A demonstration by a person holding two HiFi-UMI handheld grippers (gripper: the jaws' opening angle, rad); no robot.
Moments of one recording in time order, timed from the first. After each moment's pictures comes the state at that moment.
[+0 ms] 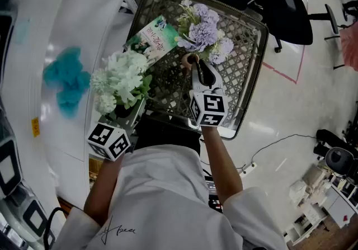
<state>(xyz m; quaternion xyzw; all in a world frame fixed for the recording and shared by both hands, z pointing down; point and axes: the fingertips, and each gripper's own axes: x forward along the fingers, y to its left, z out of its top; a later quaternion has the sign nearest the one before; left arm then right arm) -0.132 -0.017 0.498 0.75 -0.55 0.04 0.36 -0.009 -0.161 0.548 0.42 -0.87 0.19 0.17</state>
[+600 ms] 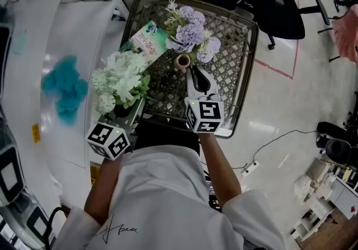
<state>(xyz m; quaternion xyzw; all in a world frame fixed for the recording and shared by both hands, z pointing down) -0.118 -0.031 0.488 0.77 -0.53 0.04 0.35 0.004 -0.146 0.525 0.43 -0.87 0.19 0.16</state>
